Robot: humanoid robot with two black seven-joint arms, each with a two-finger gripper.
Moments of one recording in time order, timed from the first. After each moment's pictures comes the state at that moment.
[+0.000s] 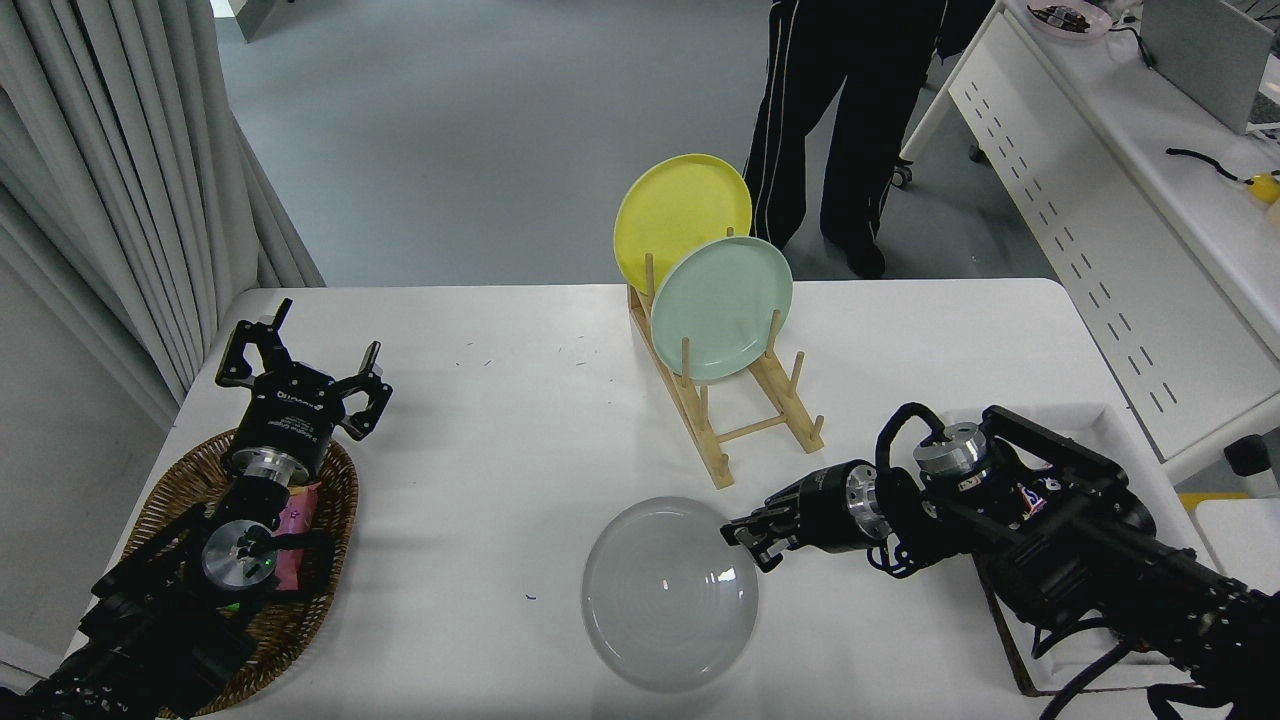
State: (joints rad) left arm -0.51 0.25 -1.06 -0.52 0.07 -0.57 -0.44; right arm 0.78 -0.22 0.51 0.88 0.81 -0.60 -0.52
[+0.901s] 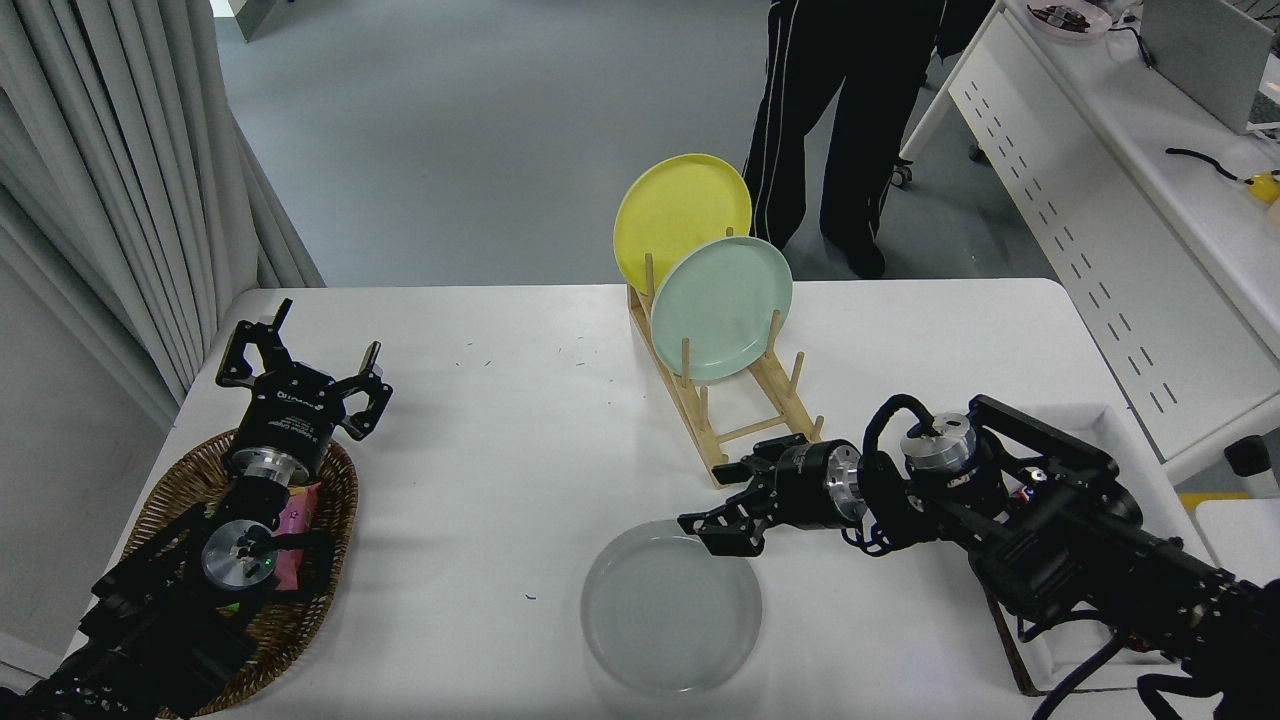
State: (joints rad) left arm -0.51 0.25 -1.06 -0.52 0.07 -0.57 -0.44; right arm 0.80 -0.22 0.50 1.01 0.75 -0.21 -0.52
